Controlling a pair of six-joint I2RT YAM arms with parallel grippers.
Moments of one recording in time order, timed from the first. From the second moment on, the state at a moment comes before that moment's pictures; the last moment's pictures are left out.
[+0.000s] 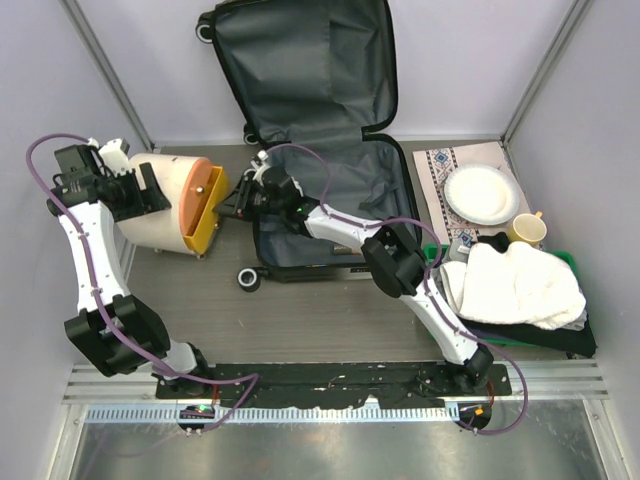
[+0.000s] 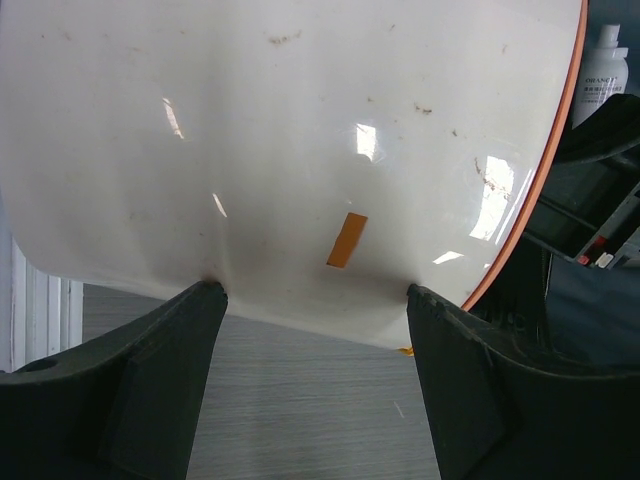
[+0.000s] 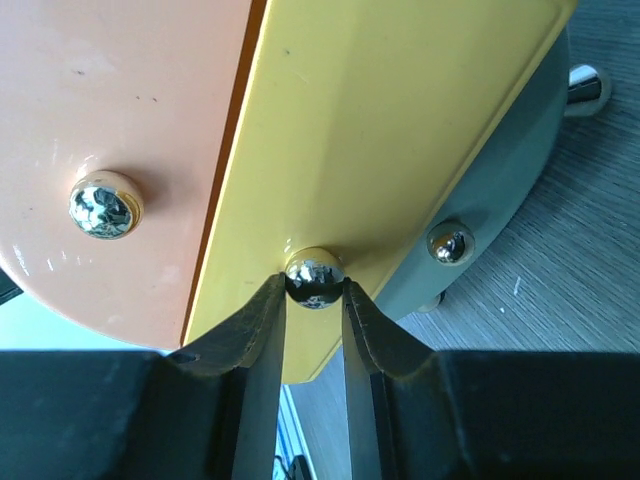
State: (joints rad) left arm 0.44 1.44 1.52 -0.96 0.40 0.11; right arm 0.84 2.49 2.05 0.25 -0.38 1.07
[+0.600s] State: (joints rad) left arm 0.44 1.44 1.52 -0.96 0.40 0.10; right arm 0.83 2.45 2.14 -0.04 -0.29 0.99
